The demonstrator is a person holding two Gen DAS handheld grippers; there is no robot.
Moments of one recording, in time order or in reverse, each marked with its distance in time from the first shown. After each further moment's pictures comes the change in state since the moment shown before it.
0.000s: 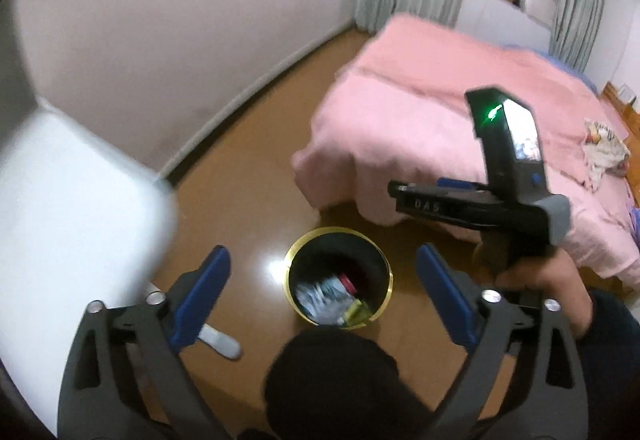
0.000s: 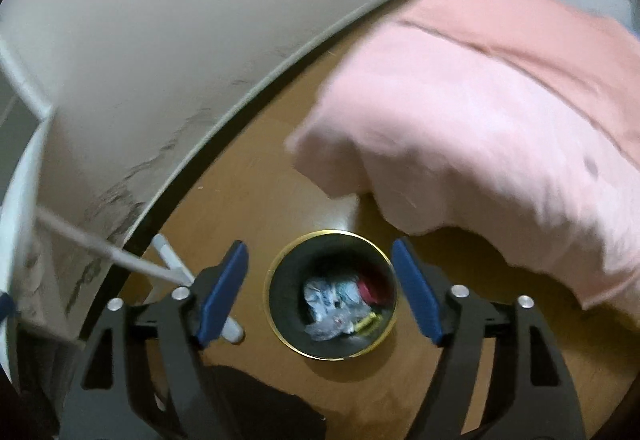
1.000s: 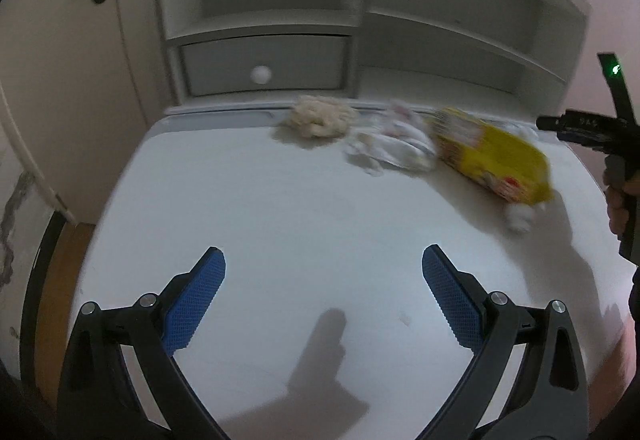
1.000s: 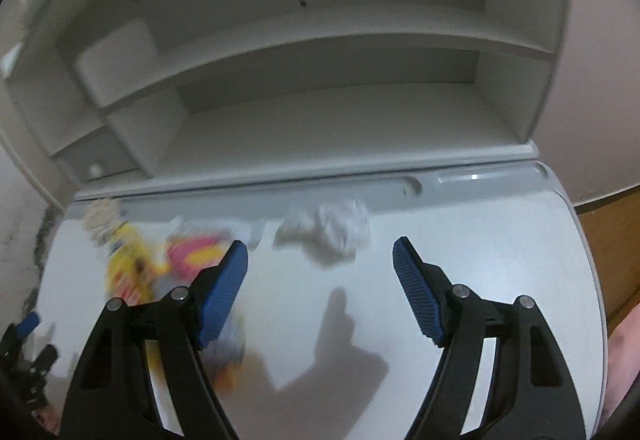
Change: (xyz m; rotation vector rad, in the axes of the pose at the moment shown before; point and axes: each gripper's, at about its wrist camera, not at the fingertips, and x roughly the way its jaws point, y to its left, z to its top) left arm -0.309 0.404 -0.263 -0.794 -0.109 0.775; right arm -0.025 0.601 -0.004 -0.753 0.037 0.507
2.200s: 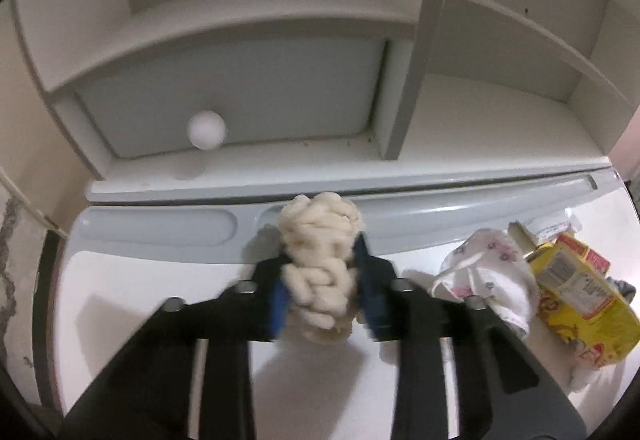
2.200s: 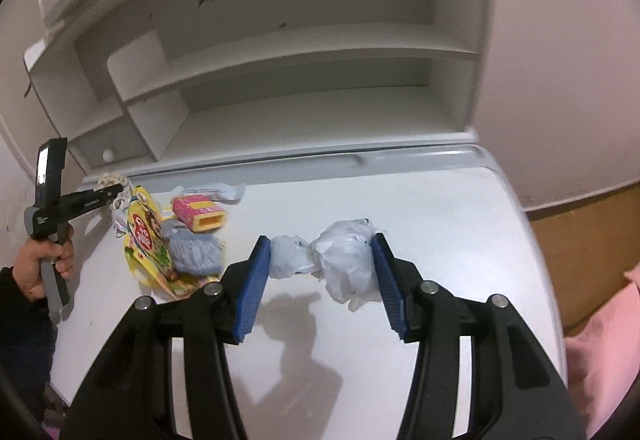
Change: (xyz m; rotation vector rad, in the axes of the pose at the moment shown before) left arm 0.148 -0.006 0.130 0.044 0.115 0.034; right arm -0.102 -0.038 -0.053 0.002 -0.069 -0.040
